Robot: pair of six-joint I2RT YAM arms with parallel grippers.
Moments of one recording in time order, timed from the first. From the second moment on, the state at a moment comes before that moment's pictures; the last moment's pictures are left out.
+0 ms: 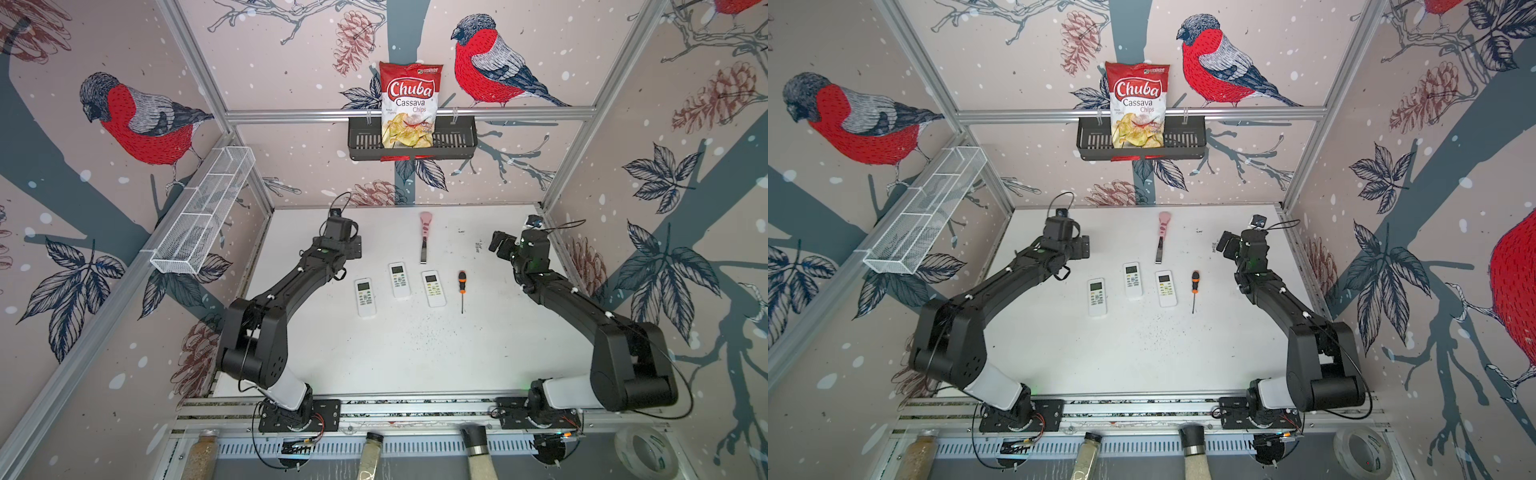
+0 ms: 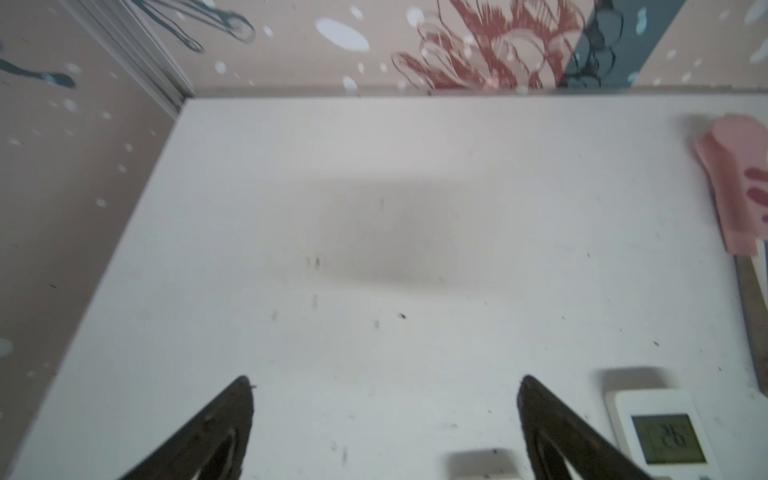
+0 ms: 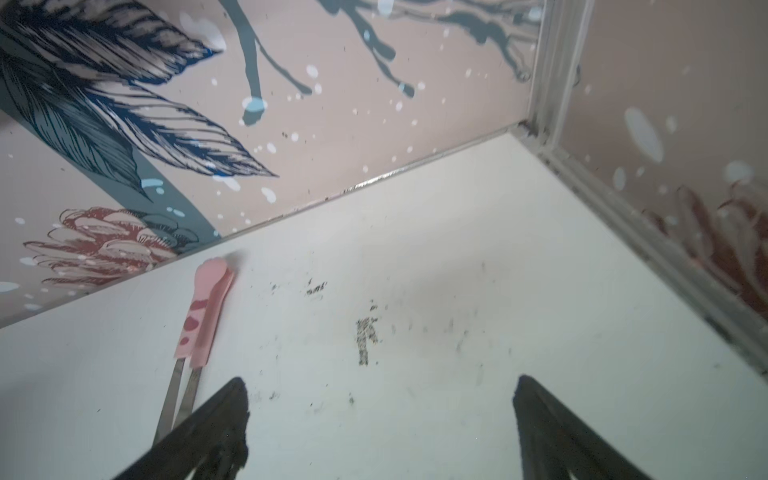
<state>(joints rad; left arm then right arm) -0.34 1.63 1.18 -0.35 -0.34 -0.24 0.15 1.43 0.82 0.17 0.13 0.33</state>
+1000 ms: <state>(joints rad) -0.57 1.72 1.06 -0.52 -0.28 -0.70 0.22 1.44 0.86 0.13 0.03 0.42</state>
